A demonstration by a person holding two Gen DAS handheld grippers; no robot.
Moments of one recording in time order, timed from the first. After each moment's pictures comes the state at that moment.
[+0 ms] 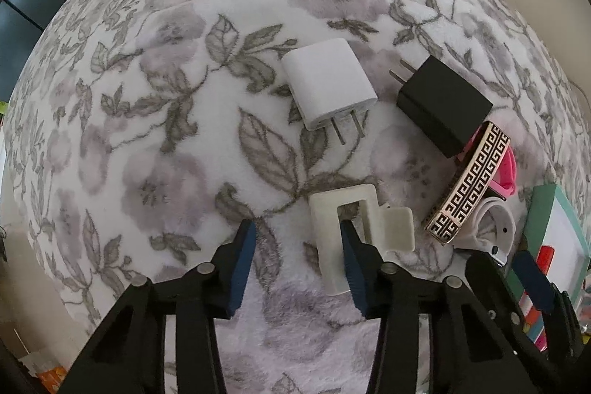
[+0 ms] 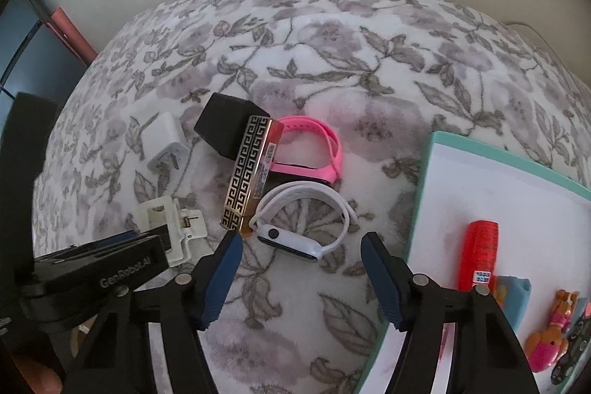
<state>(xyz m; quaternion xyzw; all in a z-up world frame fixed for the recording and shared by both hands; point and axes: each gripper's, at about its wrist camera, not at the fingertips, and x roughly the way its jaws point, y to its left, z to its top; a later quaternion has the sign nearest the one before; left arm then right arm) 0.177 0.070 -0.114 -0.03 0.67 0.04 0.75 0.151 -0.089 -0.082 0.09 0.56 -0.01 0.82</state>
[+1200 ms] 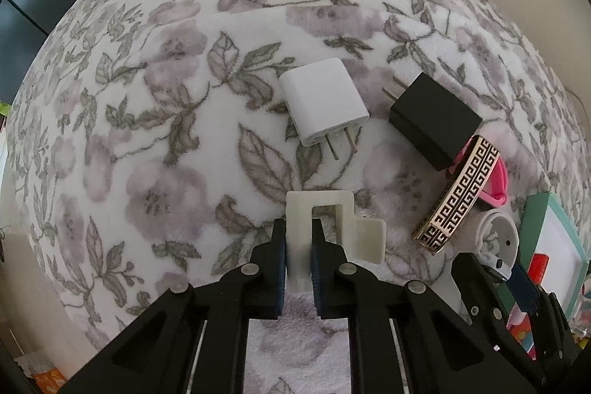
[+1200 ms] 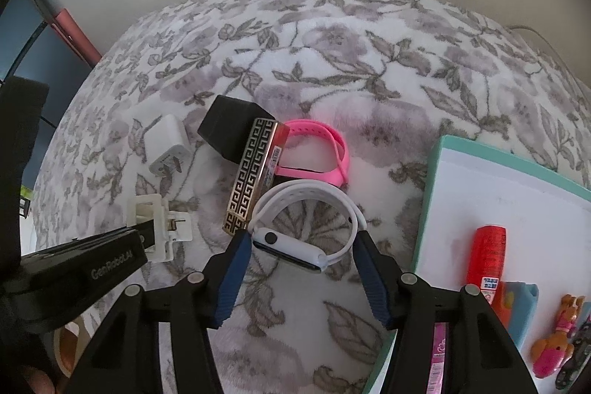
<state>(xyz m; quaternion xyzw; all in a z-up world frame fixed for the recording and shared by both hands) 0.182 0.068 -0.104 -0.03 0.65 0.04 0.76 0.147 -0.090 -0.082 0.09 0.55 0.00 0.83</state>
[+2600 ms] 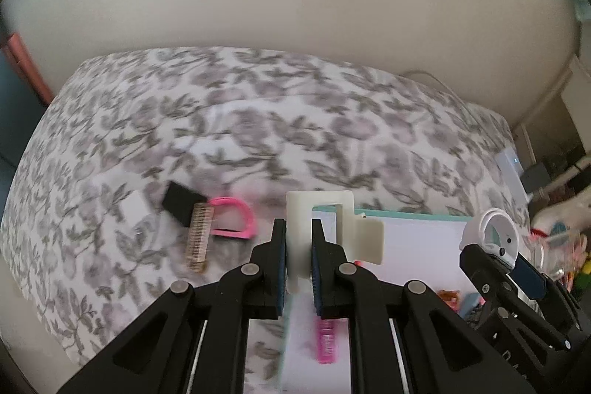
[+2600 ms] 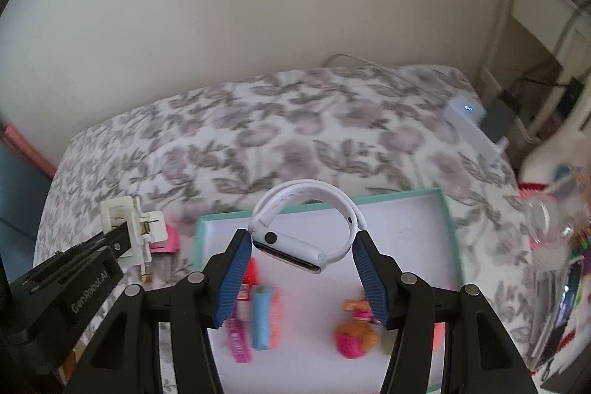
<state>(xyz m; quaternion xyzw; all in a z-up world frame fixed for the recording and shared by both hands) 0.135 -0.121 0.029 0.06 0.52 -0.13 0.84 0.063 -0.274 0.033 0.17 0.47 -0.17 0.85</state>
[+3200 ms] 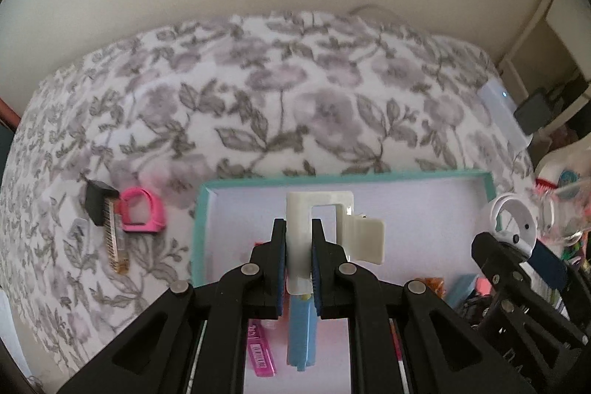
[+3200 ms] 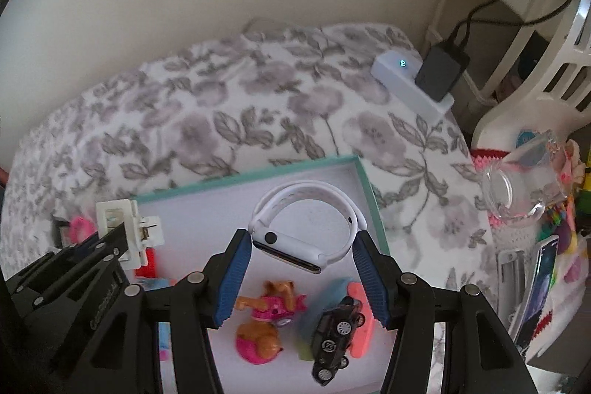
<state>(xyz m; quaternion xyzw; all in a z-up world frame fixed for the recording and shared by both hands) 0.125 -0.203 -0.032 0.13 0.56 -0.17 0.80 0.047 -0.334 -0.012 0.16 0.53 -0.25 0.79</state>
